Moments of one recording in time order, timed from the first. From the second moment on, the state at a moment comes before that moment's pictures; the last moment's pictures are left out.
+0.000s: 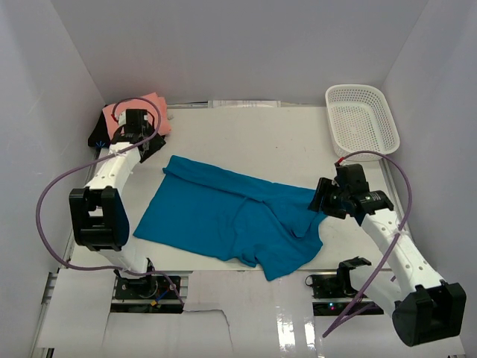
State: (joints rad) left arm -0.02 1.67 1.30 -0.49 -0.22 -0.64; right arm 0.25 0.90 0.72 -0.76 -0.11 0.44
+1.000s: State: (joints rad) left arm -0.11 2.01 1.51 -0.45 0.34 -0.49; right arm 0.21 1.43 0.87 -0.61 -0.02 0.47
